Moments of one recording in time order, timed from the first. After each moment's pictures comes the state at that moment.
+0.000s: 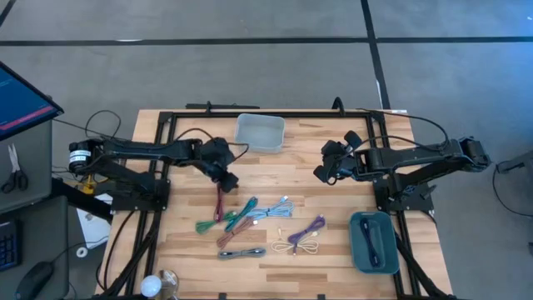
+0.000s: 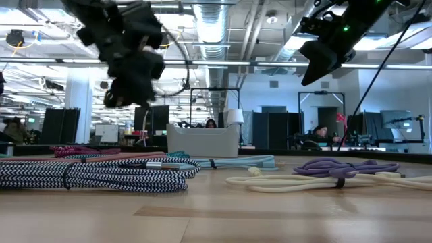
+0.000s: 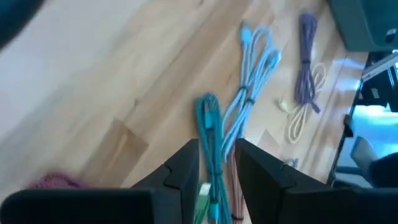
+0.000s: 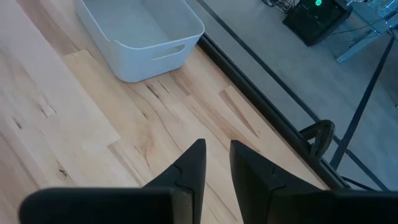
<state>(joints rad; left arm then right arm) 0.21 1.15 0.75 -0.39 0.33 -0.61 0.04 1.16 0.81 -0.64 0.81 0.39</state>
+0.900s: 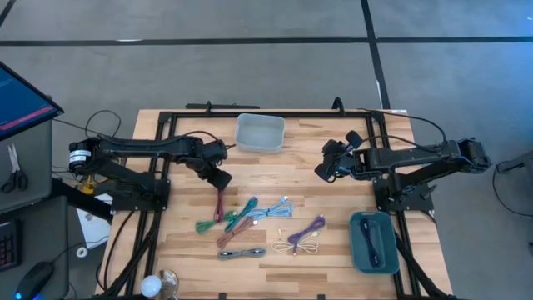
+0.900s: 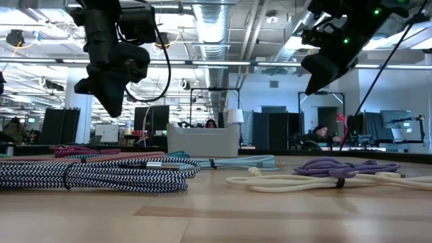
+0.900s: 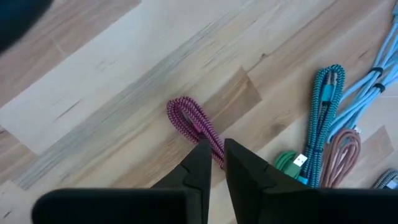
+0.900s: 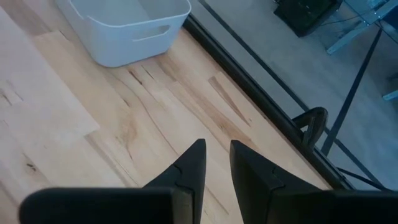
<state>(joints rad) 0.20 1.15 0.85 -0.83 0.08 -0.68 -0.01 1.16 0.76 -0.62 0.81 0.38</state>
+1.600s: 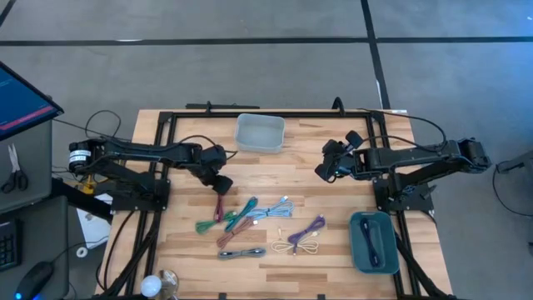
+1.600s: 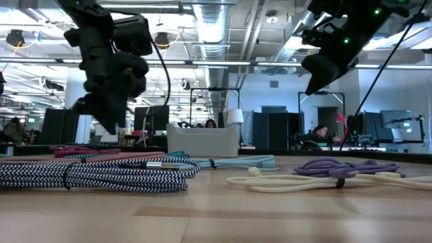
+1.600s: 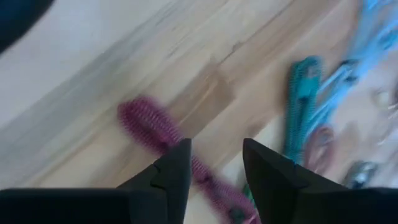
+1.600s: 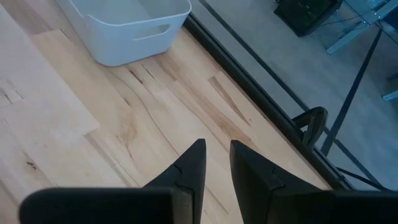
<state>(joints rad) 0.20 1.15 0.68 -0.53 0.21 -0.72 -0.01 1.16 0.76 -0.62 0.81 0.38</state>
